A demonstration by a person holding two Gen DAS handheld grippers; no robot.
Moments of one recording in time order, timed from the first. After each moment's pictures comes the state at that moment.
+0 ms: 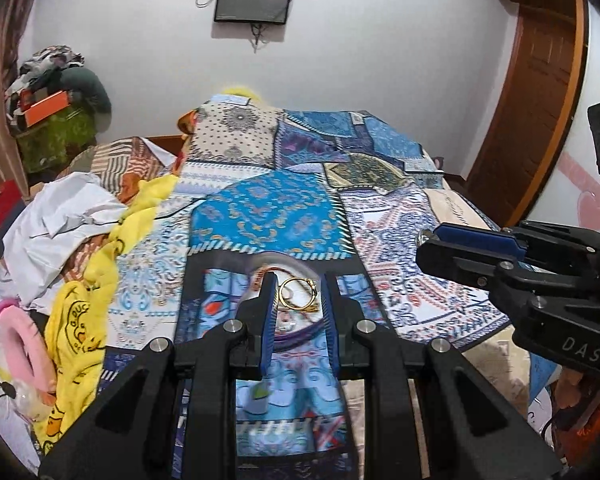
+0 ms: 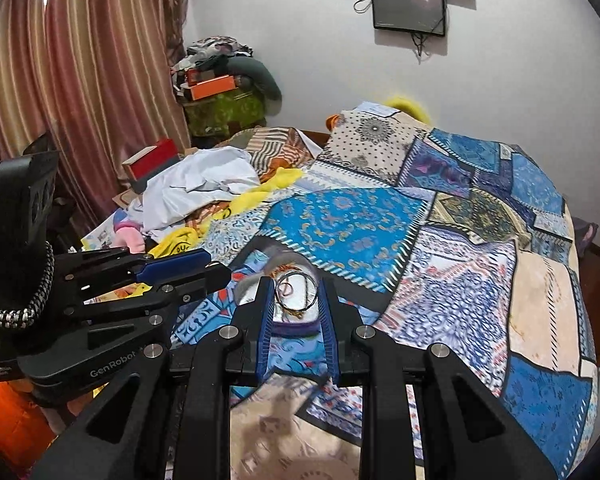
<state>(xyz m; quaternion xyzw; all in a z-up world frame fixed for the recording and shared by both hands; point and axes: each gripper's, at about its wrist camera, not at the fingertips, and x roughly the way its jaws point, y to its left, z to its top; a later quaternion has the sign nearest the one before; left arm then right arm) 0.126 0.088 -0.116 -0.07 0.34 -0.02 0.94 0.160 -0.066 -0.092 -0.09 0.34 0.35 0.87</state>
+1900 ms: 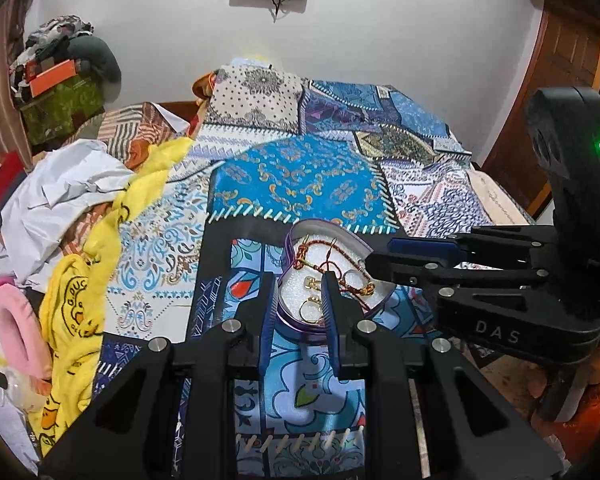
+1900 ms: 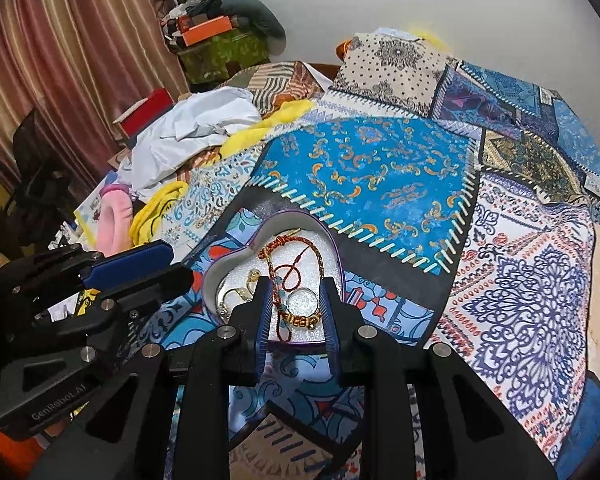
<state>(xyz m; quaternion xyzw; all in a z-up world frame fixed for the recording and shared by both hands) 0.149 0.116 -0.158 -0.08 0.38 -0.01 0.92 0.218 -0.018 -0.163 -0.10 0.44 0.36 0.82</state>
